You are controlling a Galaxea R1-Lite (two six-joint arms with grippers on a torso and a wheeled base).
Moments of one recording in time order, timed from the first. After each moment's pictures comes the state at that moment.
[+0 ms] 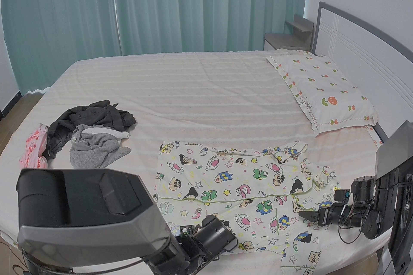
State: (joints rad) left arm -0.94 2.26 -0.81 -0.30 0.34 -1.02; right arm 0.04 2.36 -0.08 -1.55 0.35 0.14
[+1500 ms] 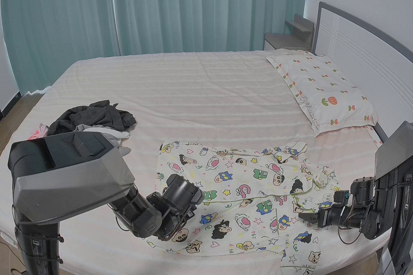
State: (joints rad) left arm -0.67 2.26 -0.86 -0.33 0.35 -1.20; right arm 0.04 2.37 -0.07 -1.55 0.34 0.12
